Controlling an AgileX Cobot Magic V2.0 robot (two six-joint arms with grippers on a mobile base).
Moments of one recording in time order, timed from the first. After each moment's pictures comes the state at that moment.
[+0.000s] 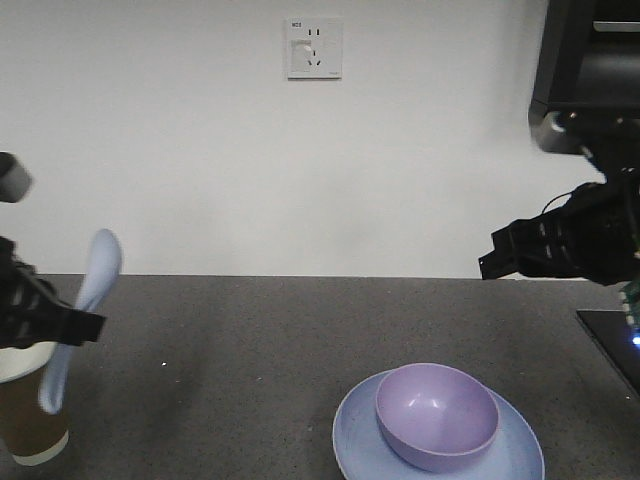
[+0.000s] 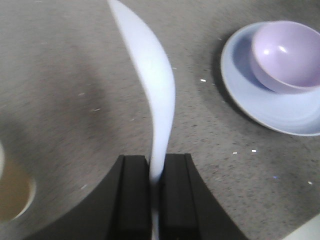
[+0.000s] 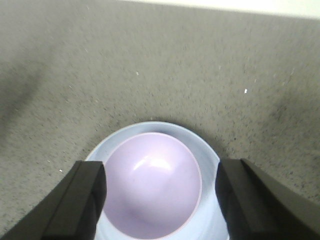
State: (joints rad) left arm -0.25 1.34 -1.41 -0.35 1.02 0.30; right arm 0.07 1.44 -1.58 0.31 0.99 -0.19
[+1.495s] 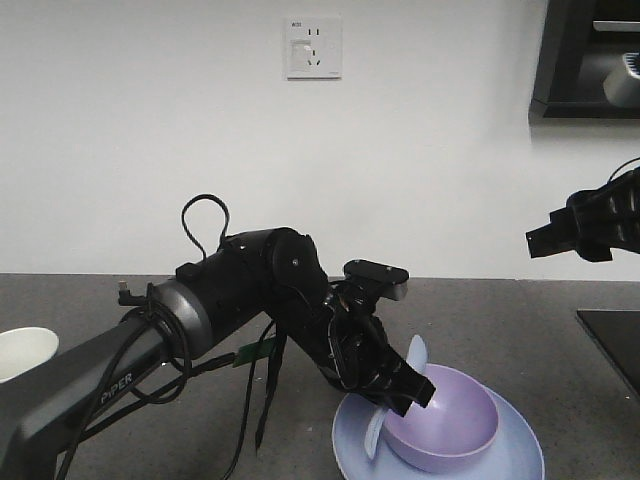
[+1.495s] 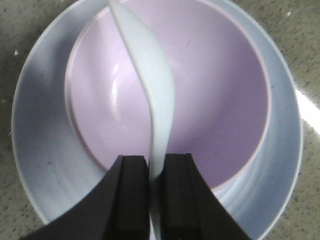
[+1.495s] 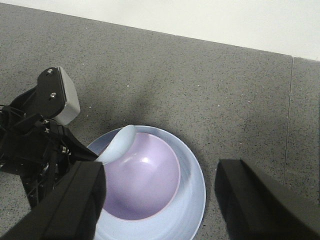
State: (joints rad) left arm -0.65 2.20 -2.15 -0.42 1.11 0.24; right arm 0.07 1.31 -1.58 0.23 1.04 -0.20
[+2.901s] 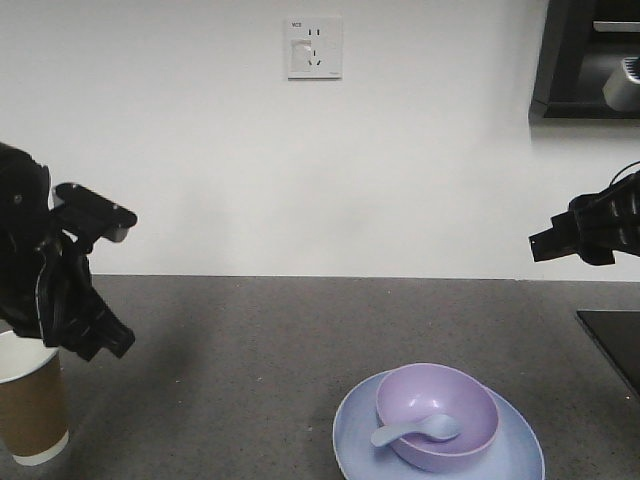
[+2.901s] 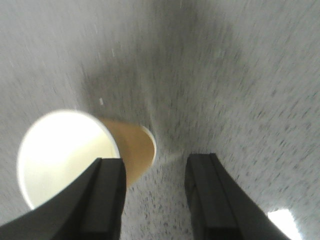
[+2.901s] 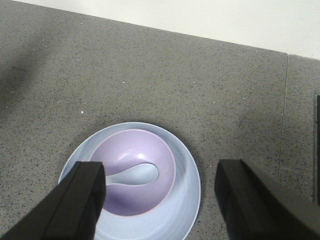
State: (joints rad) left arm -0.32 1.68 -1.67 0.24 1.25 0.07; right arm 0.07 1.32 -1.58 0.21 1.05 -0.20
